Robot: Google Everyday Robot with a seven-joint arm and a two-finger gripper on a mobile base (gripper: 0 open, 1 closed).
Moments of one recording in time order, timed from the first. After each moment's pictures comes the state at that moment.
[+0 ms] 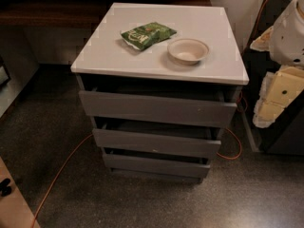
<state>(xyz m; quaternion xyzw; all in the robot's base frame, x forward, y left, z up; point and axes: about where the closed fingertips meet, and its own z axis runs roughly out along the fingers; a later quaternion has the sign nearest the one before) 0.438 -0.217 0.977 -0.60 0.78 -0.04 0.16</state>
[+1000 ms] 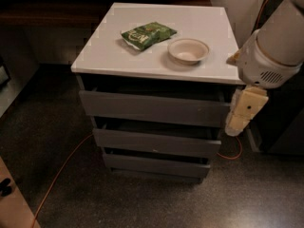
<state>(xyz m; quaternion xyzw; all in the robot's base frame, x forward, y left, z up) 0.463 -0.191 0.923 -0.61 0.77 -0.03 0.17</state>
